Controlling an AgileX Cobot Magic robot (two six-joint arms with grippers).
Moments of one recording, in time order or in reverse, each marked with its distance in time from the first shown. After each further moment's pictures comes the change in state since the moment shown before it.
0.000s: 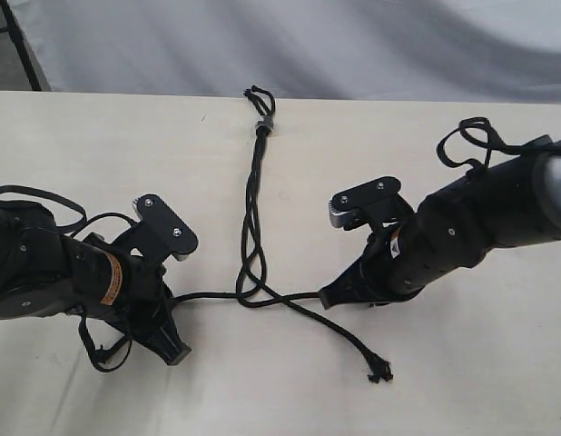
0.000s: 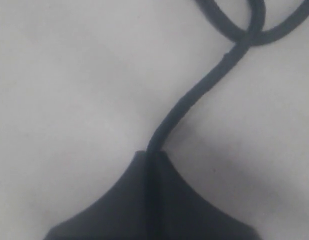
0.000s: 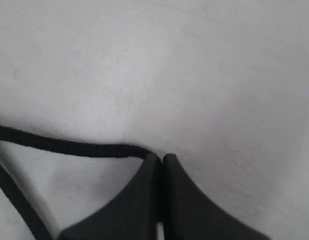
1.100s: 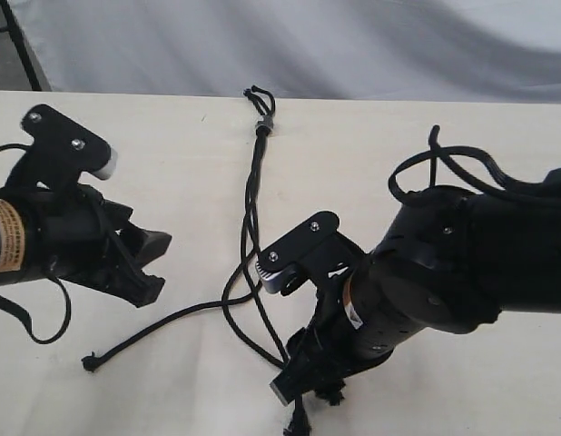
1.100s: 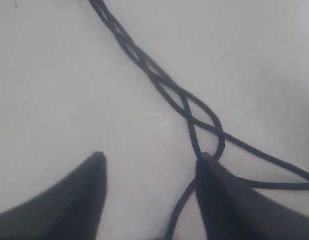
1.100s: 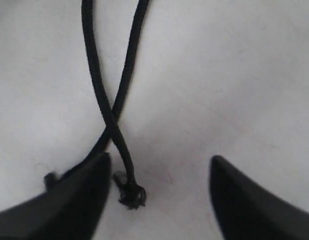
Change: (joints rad) left arm 0.000 -0.501 0.097 -0.041 0.032 -0.142; right arm 0.369 -0.215 0.004 -0.093 0.304 0.182
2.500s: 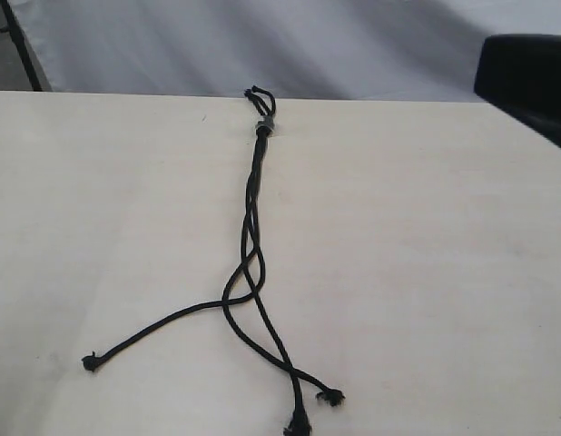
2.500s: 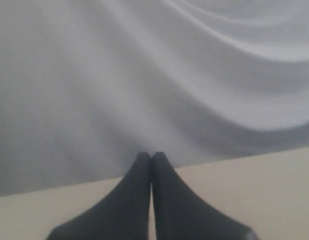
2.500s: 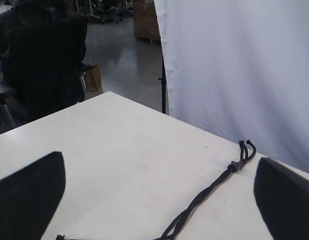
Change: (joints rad) left arm 0.344 -1.085 0.439 0.000 -0.199 -0.076; right arm 0.000 -1.036 0.021 -0.257 -0.101 0.159
